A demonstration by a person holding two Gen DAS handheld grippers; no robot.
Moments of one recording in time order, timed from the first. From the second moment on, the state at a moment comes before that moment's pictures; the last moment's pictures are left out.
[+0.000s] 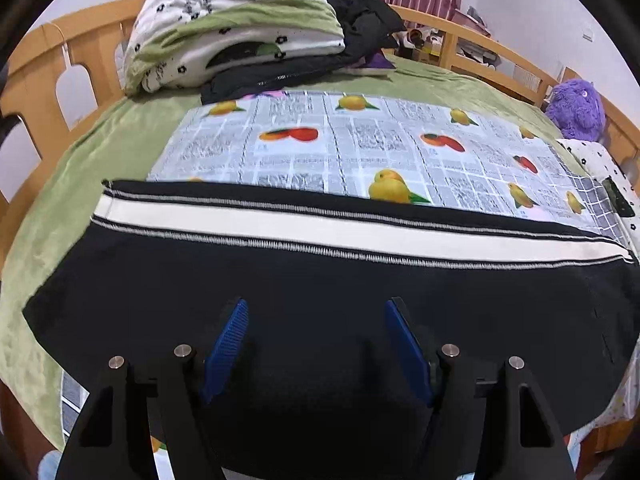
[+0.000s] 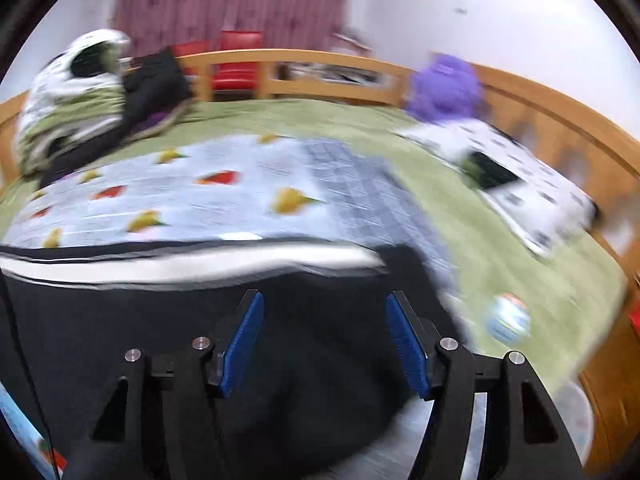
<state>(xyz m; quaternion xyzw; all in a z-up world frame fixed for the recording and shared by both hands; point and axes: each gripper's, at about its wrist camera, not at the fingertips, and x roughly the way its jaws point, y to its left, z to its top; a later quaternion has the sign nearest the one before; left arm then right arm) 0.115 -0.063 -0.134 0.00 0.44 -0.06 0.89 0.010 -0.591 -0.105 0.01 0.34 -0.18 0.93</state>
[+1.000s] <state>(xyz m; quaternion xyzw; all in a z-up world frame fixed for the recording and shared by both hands) 0.091 0.196 -0.177 -0.16 0.42 0.06 0.89 0.026 -0.395 -0.155 0.07 0.42 -0.13 0.90</state>
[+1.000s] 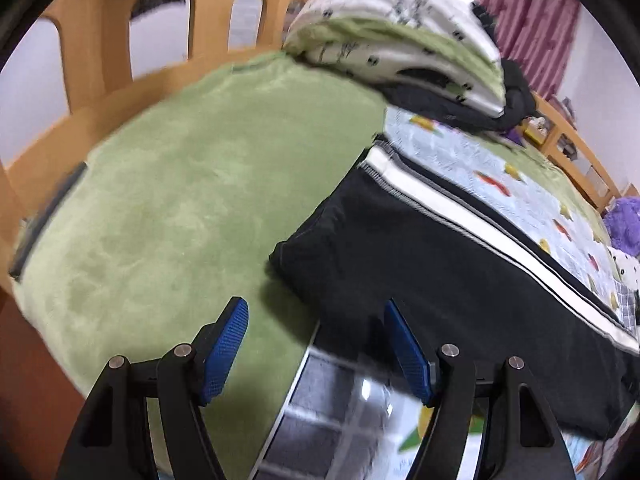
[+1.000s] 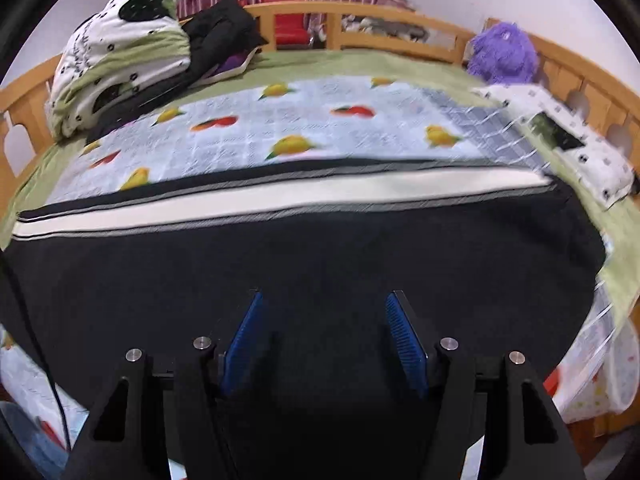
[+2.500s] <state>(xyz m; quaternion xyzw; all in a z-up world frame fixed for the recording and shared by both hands) 0.085 -0.079 -0.037 0.09 0.27 -0.11 0.95 -0.038 -0.411 -0.136 0.10 0.39 -0.14 0.91</state>
